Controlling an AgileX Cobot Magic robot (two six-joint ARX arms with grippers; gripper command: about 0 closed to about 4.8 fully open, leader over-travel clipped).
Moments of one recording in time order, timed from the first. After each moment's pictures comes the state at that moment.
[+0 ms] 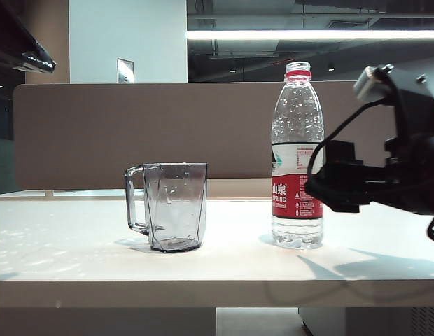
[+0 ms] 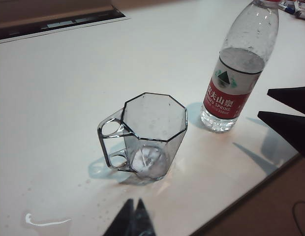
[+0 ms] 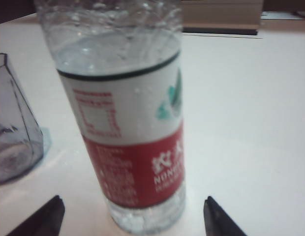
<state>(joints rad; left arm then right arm) -0.53 0.57 0.48 -0.24 0.09 -0.04 0.53 1.68 0.16 1.38 0.12 0.08</state>
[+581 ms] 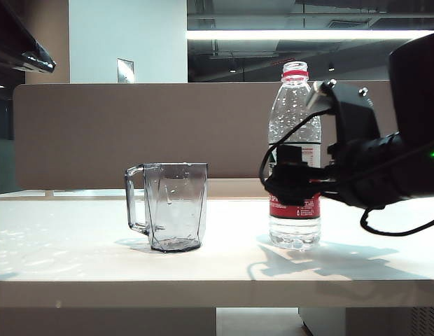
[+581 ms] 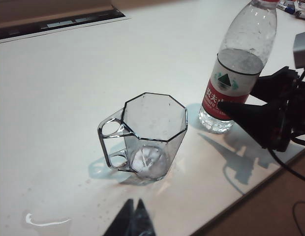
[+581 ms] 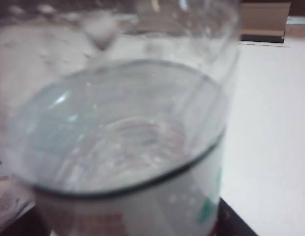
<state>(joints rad) -0.53 0.57 0.48 -0.24 0.09 -0.04 0.53 1.82 0.38 1.29 0.09 0.08</state>
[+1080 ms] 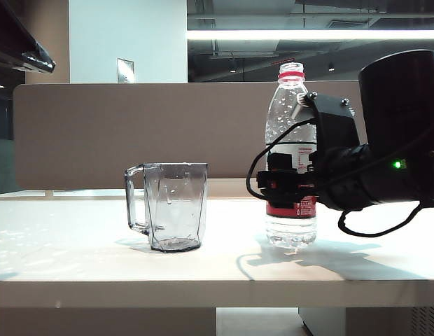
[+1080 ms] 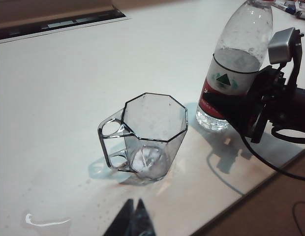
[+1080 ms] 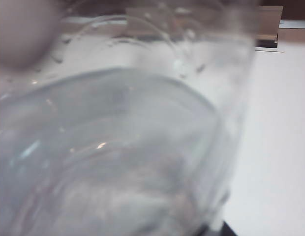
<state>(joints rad) -0.53 0.57 0.48 -0.24 0.09 -0.04 0.53 1.91 0.48 1.30 0.13 0.08</state>
